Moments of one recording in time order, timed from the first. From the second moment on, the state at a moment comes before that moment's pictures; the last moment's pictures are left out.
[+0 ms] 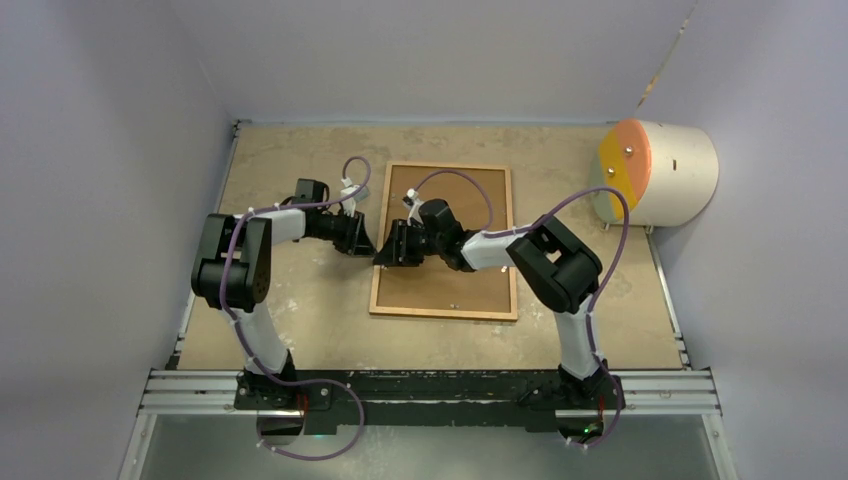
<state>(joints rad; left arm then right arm) -0.11 1.85 0.98 -0.23 0.89 0.20 0.75 2.05 1.11 0.36 -0.47 0.83</state>
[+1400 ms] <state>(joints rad) -0.13 2.06 1.27 -0.17 0.85 0.08 0.49 2.31 1.58 0.15 -0.48 0.75</state>
